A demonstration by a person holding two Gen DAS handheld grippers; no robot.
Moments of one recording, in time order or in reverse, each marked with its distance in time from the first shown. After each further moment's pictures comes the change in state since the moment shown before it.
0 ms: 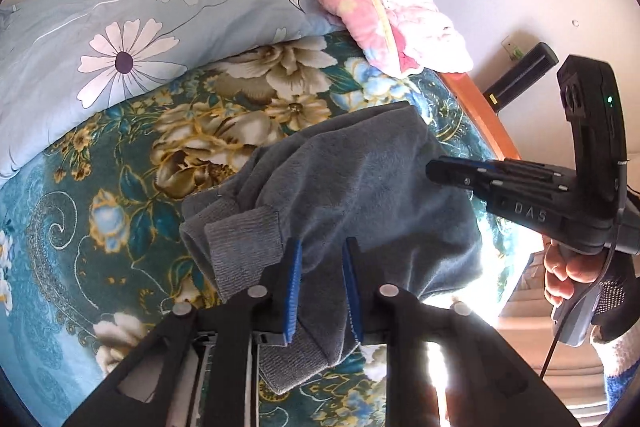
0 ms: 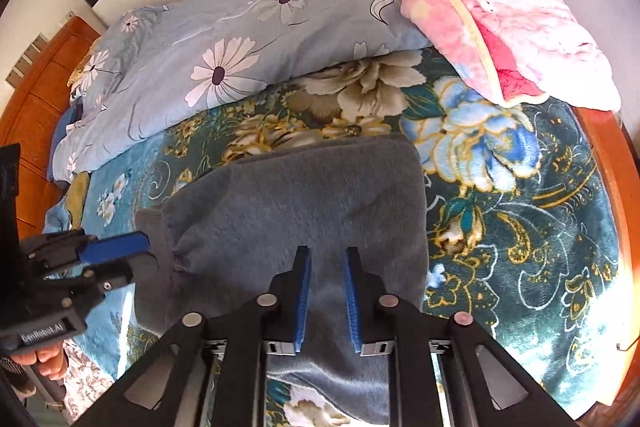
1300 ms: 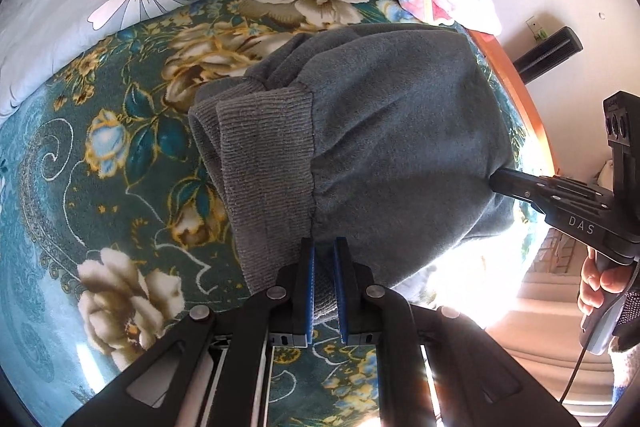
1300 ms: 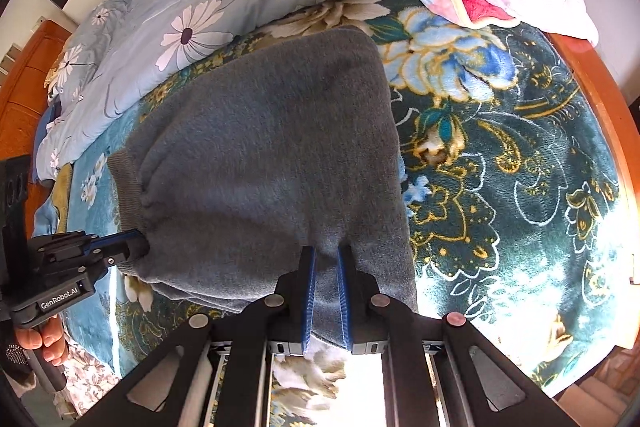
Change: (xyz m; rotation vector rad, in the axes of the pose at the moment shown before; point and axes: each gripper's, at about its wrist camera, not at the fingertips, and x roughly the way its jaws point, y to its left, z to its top) left arm 0.026 0.019 -0.053 -0.066 0.137 0.015; right arm 0.010 -0.021 -0.070 0.097 0.117 -0.043
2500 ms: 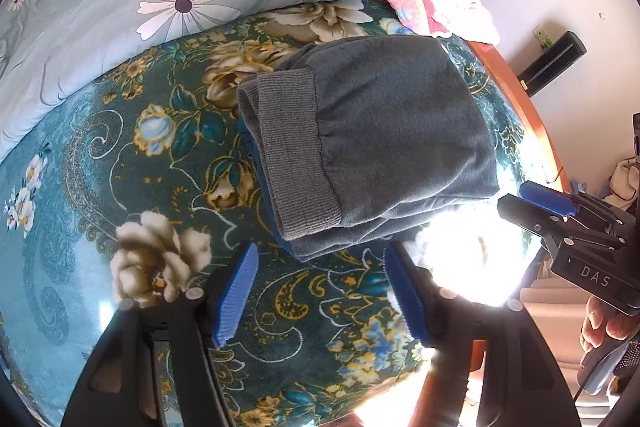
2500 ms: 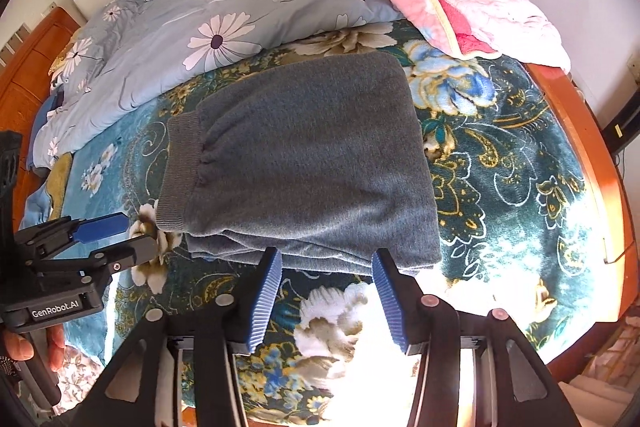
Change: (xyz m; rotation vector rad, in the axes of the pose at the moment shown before) left arm -0.060 -0.015 -0.054 0.002 -0.085 0.105; right arm -0.060 0.060 -0.055 -0.023 -0.114 -0.079
